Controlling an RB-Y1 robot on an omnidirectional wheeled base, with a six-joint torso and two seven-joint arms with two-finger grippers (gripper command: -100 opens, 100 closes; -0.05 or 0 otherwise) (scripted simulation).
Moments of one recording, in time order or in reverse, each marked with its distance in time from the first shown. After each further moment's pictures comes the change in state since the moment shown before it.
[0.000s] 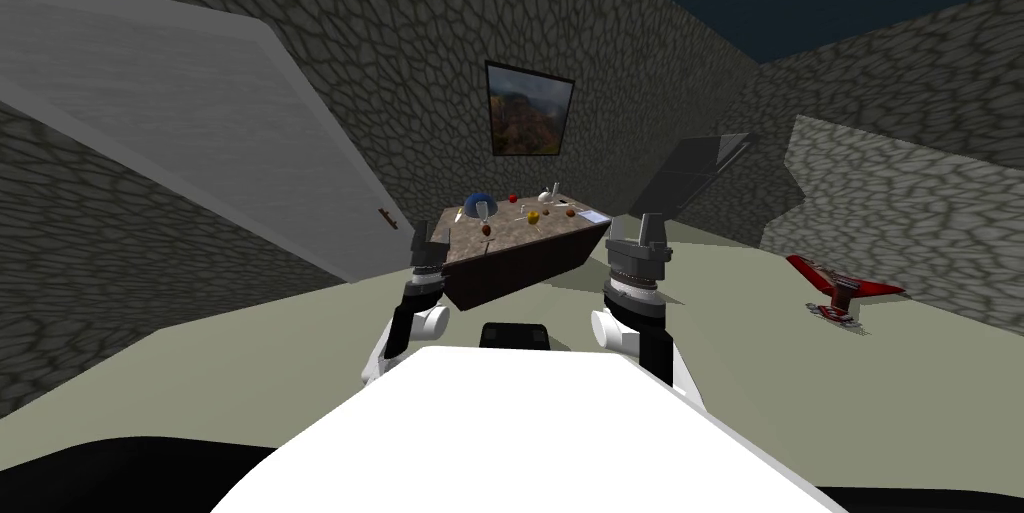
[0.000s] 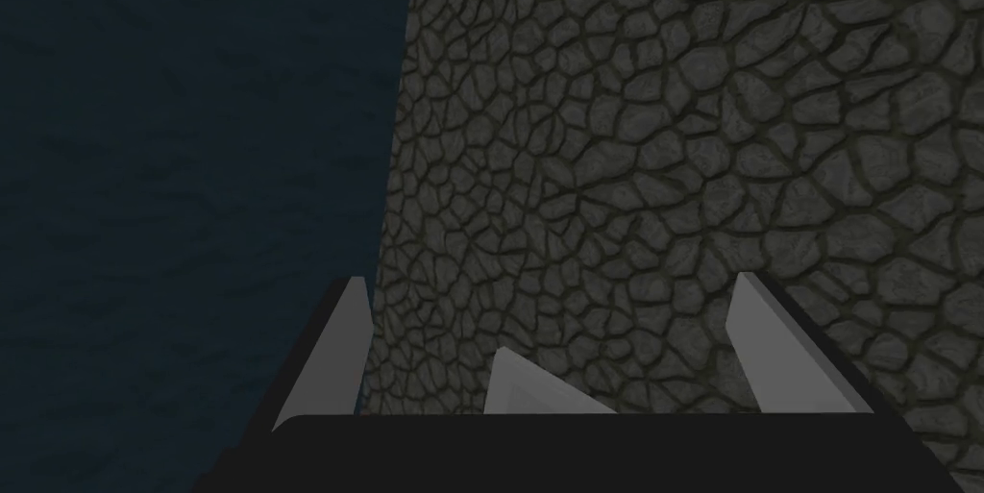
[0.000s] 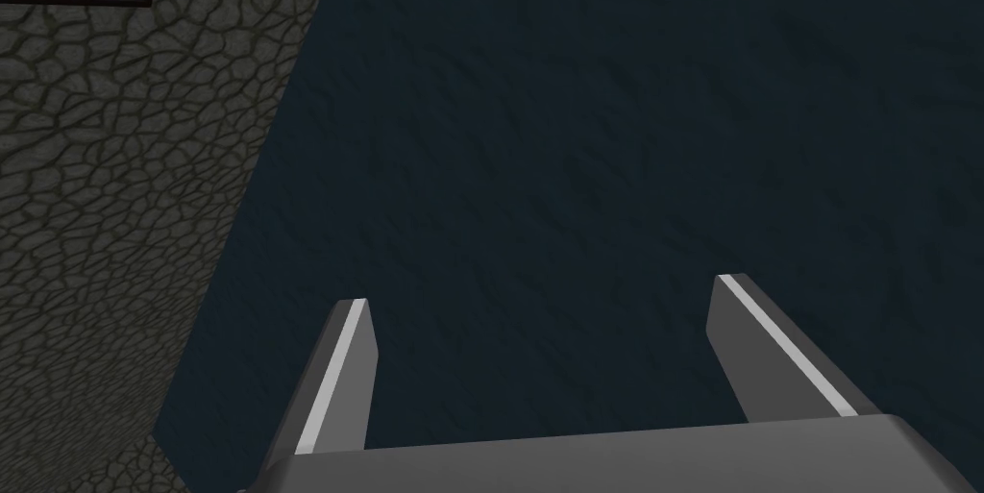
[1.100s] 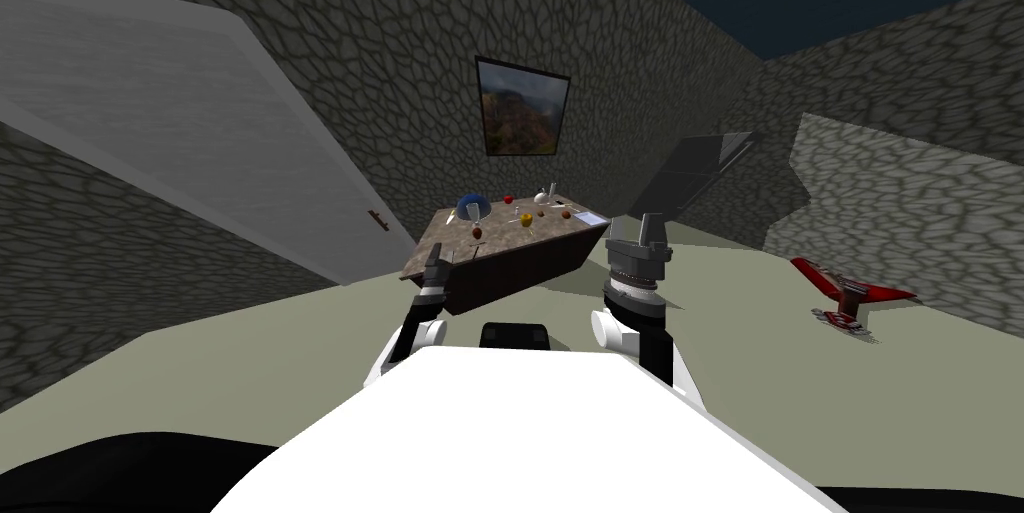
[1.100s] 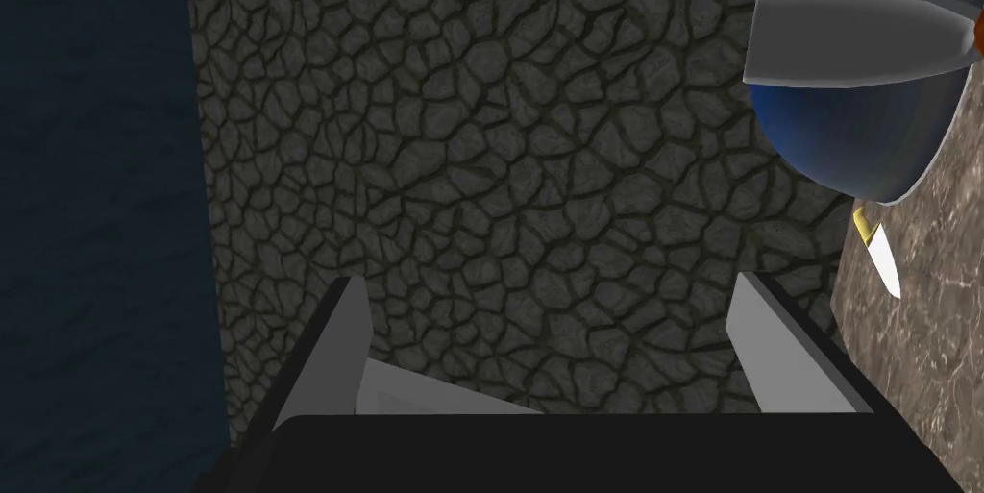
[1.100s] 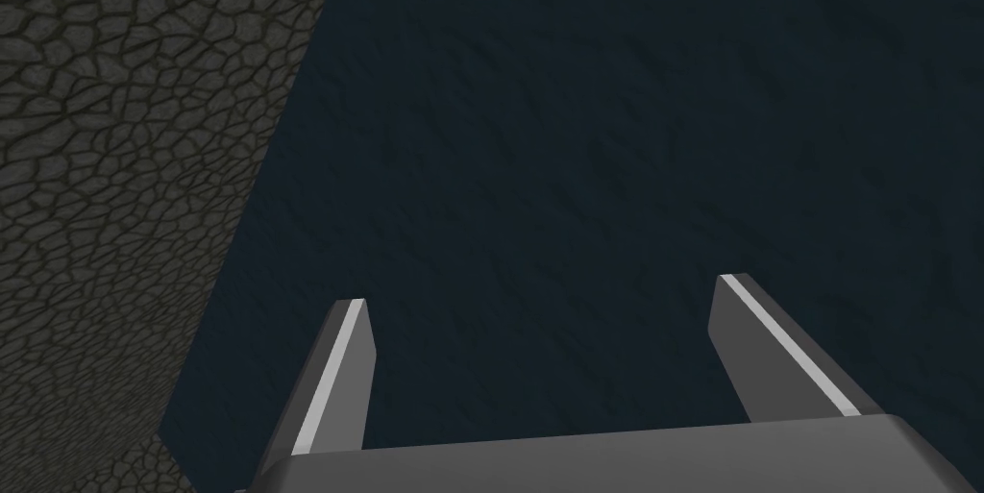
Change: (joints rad) left arm 0.053 0.036 0.030 0.250 0.014 0.001 0.013; right arm 0.000 0.000 0.000 0.000 0.000 0.000 0.000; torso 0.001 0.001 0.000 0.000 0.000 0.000
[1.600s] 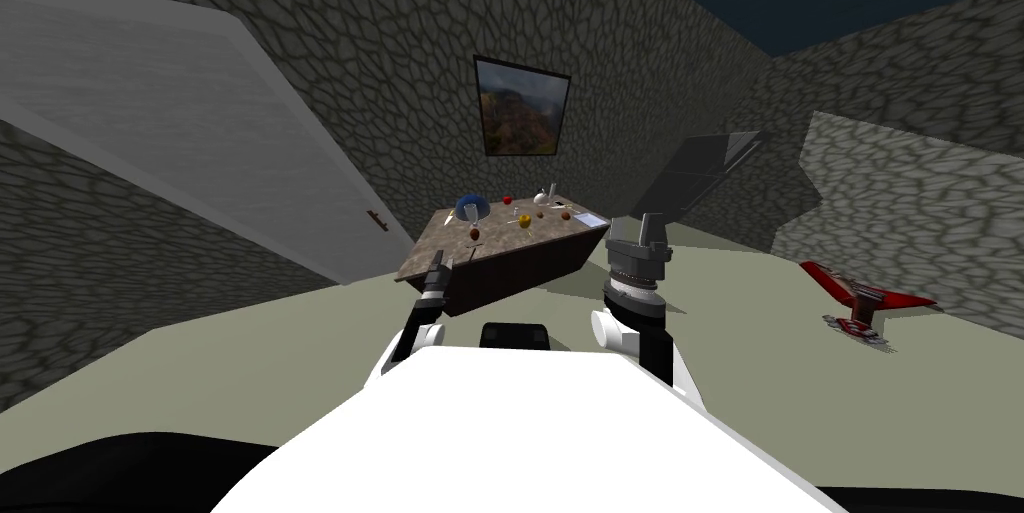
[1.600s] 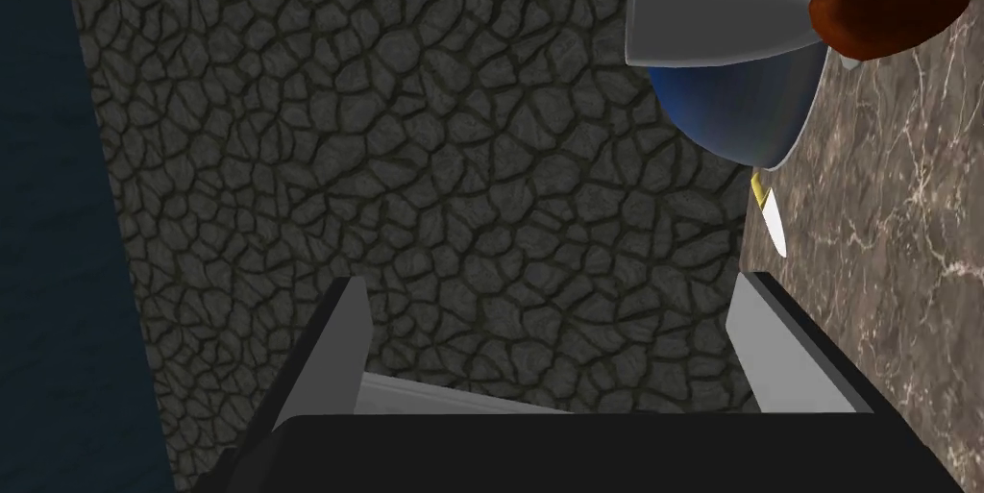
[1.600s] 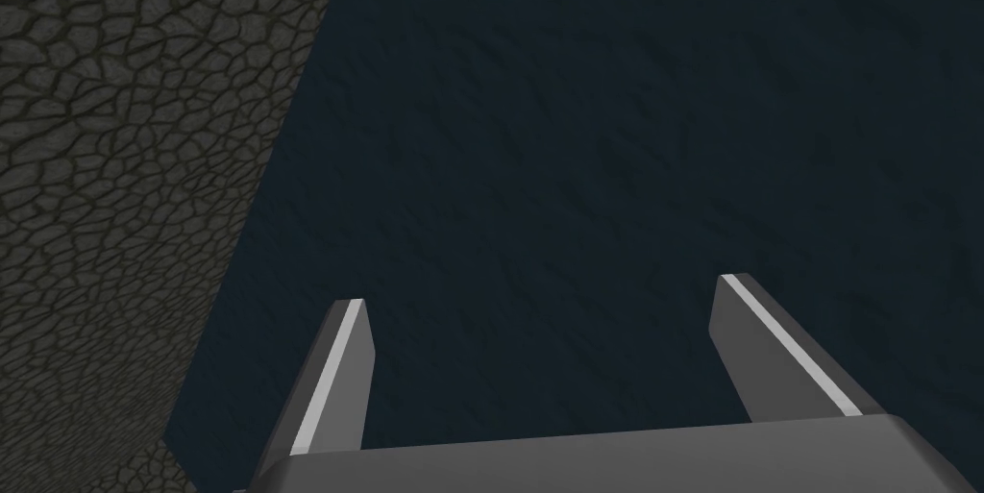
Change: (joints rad) left arm -0.003 0.012 0.019 0.106 0.014 0.029 0.004; right arm 0.000 0.000 0.000 0.000 0.000 0.000 0.000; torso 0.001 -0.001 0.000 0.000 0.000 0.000
